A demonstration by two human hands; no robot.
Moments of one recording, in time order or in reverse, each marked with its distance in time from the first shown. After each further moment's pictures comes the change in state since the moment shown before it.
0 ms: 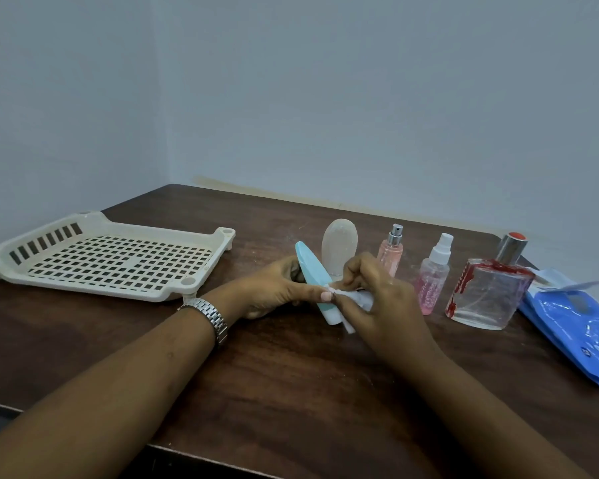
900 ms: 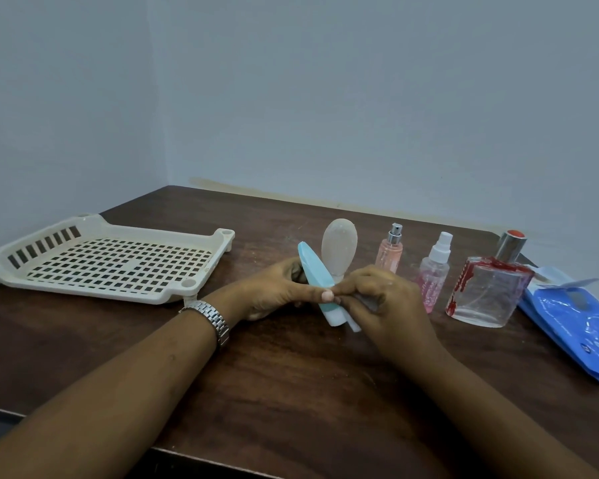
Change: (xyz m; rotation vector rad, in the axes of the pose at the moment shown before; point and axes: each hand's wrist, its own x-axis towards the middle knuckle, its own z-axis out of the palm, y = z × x) left_hand -0.003 0.002 0.002 0.028 -0.041 0.024; right_hand -0.002 0.012 0.000 -0.066 -0.017 -0.036
